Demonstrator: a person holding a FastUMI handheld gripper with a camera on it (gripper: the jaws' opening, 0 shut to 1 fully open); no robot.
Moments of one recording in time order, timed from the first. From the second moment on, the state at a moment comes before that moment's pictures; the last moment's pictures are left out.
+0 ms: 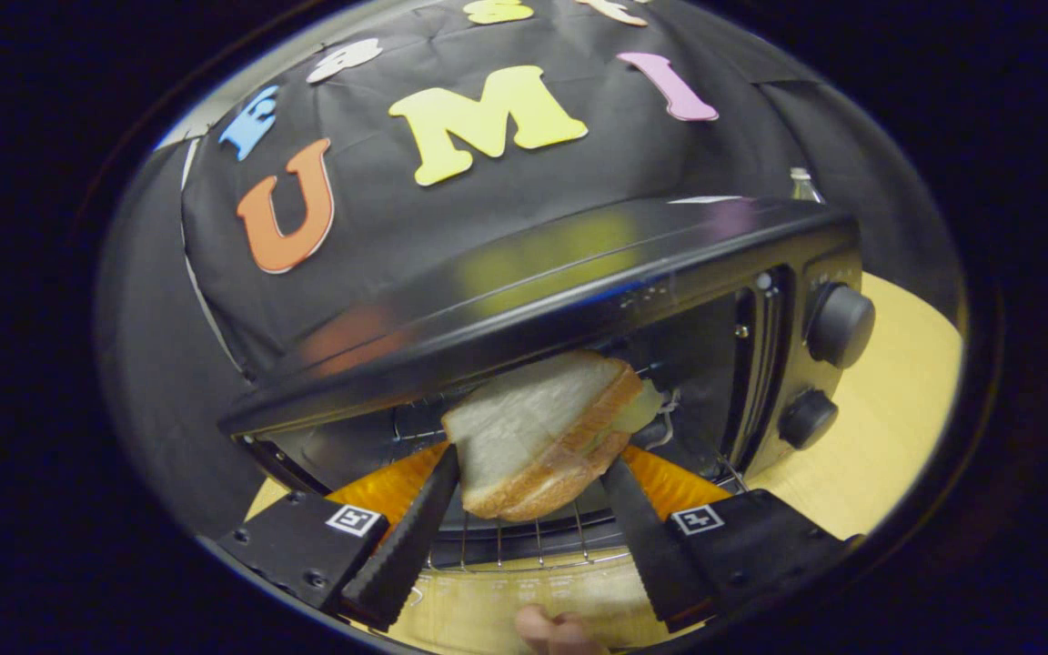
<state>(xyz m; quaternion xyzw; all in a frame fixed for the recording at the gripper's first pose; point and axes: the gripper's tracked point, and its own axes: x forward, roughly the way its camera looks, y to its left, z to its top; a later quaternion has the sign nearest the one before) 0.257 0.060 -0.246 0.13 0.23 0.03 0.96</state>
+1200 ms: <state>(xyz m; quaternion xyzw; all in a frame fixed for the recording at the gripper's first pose) 0.105 0.054 -0.266 -0.02 0.35 0.01 0.94</state>
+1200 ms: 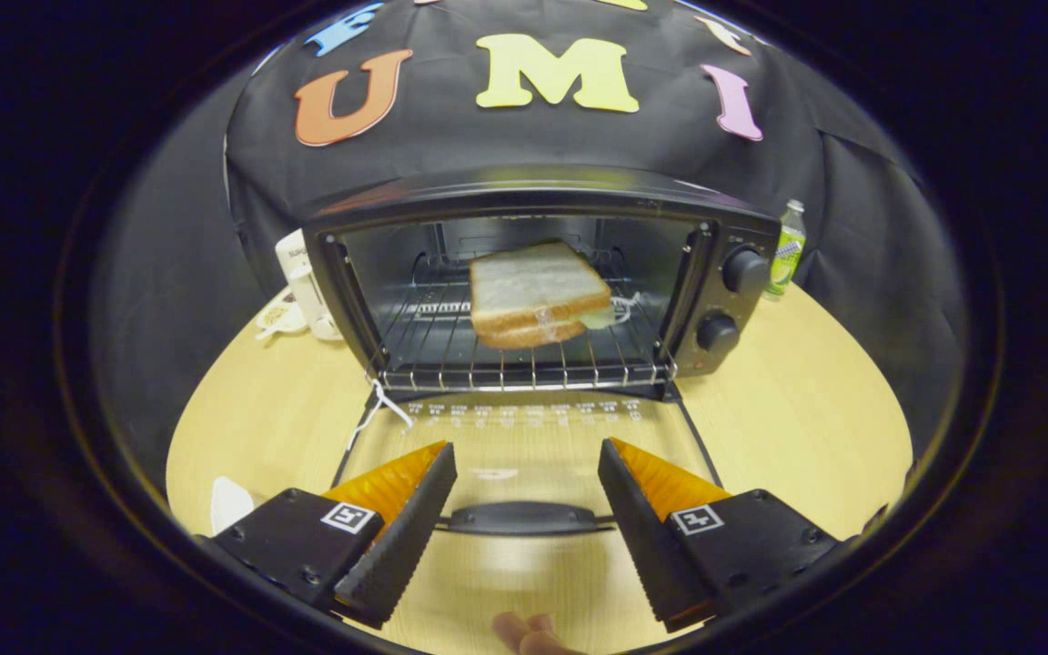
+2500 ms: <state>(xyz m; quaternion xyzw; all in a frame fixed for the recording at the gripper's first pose) 0.076 0.045 -0.297 -0.02 0.38 0.00 0.92</state>
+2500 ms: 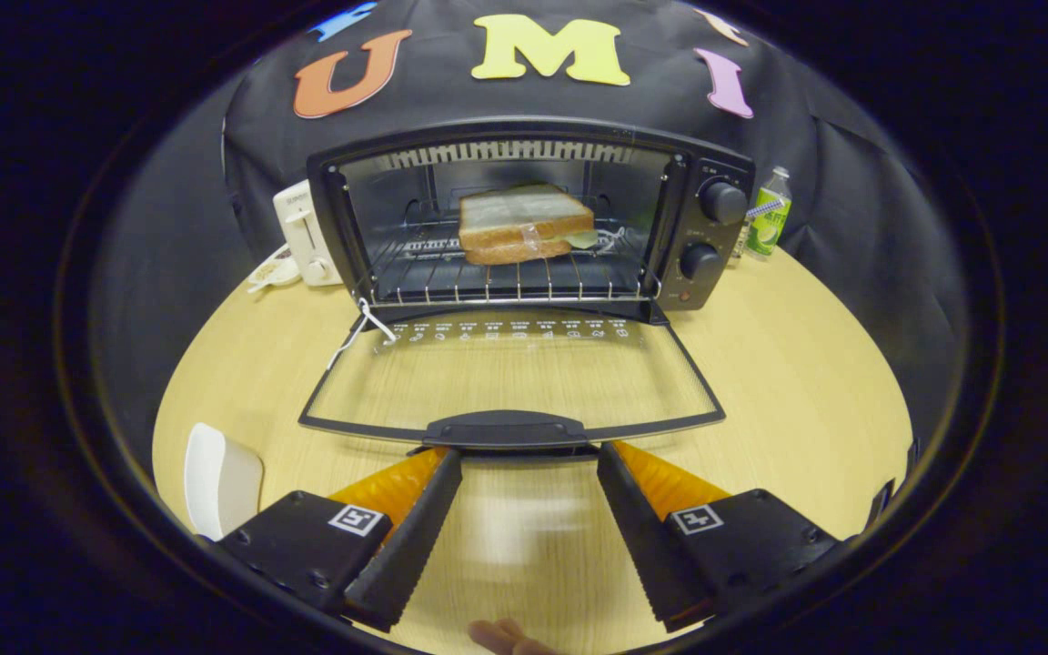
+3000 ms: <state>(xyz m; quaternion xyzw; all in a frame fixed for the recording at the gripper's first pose) 0.075 0.047 -0.281 -0.01 0.35 0.00 0.94</state>
